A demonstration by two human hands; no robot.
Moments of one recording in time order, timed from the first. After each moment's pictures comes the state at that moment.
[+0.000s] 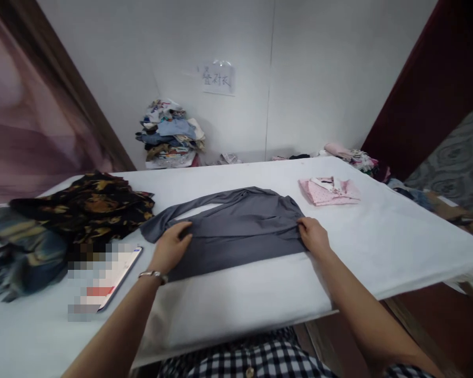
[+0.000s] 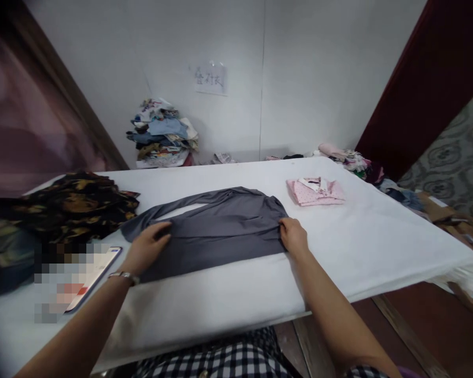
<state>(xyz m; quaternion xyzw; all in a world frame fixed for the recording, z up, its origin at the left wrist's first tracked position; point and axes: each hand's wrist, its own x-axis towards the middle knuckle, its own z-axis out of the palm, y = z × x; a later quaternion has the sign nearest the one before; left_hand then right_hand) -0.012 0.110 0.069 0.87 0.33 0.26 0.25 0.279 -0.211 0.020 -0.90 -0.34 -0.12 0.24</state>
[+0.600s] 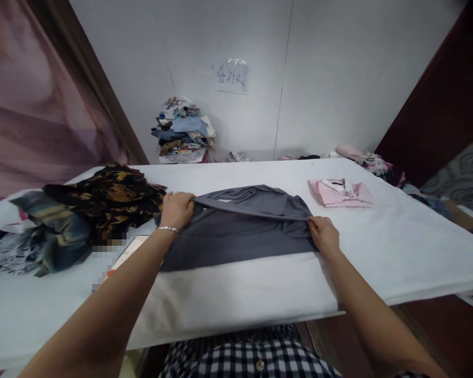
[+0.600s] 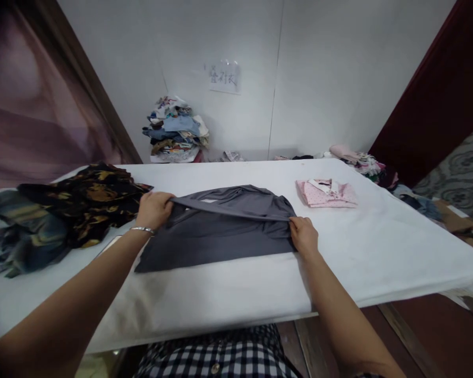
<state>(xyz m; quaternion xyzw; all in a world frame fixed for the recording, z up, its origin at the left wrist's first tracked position) 0.018 0.155 0.114 0.93 0.27 0.22 -0.06 0.285 -0.213 0.016 -0.87 -0.35 -0.19 0.27</state>
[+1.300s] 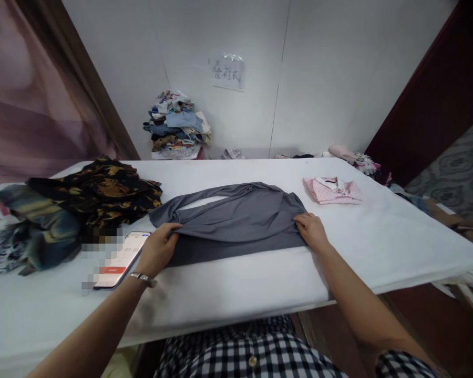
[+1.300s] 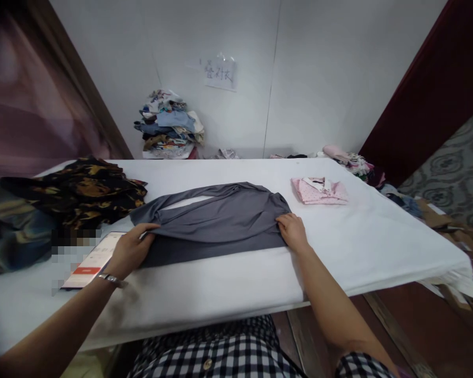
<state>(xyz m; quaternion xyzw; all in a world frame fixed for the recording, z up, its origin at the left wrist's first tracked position) -0.063 0.112 0.067 0.89 0.33 0.27 0.16 0.281 -0.206 0.019 -0.84 -0.46 -0.13 0.26</state>
